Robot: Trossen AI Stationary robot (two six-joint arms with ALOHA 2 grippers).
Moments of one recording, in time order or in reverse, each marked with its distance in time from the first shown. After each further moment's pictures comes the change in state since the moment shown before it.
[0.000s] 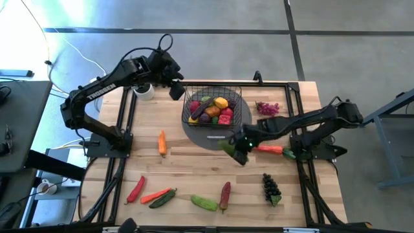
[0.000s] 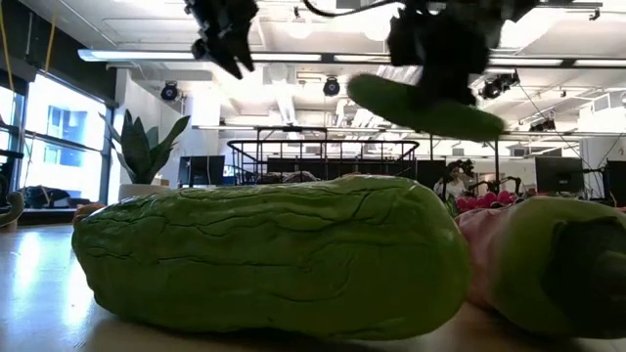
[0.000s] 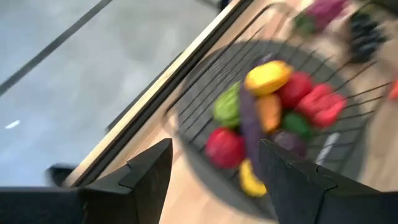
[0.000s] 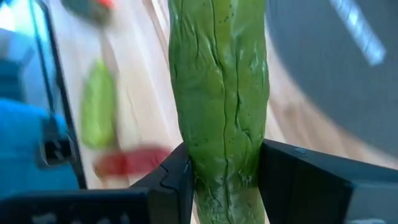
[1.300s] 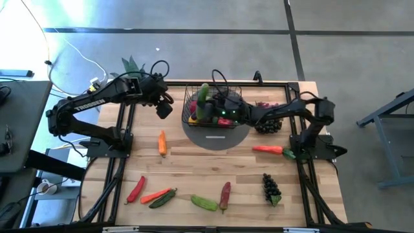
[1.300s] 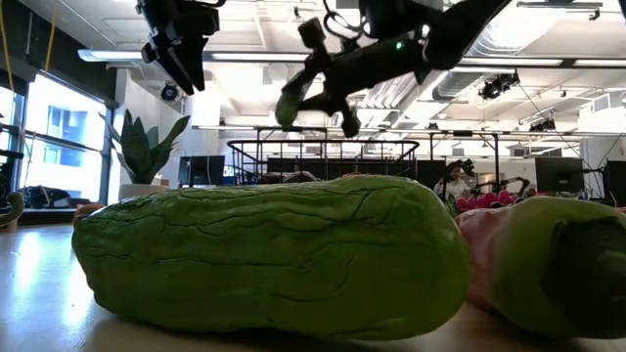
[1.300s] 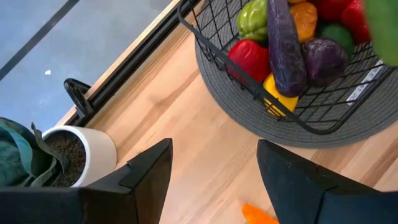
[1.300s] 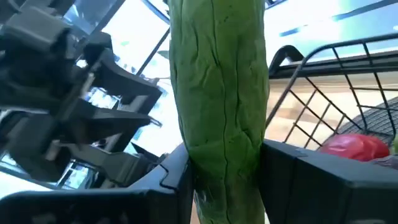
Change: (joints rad) left arm -0.156 -0.208 -0.290 -0.122 -0.182 -0.167; right arm -0.253 0.329 0.064 1.044 0.455 0.275
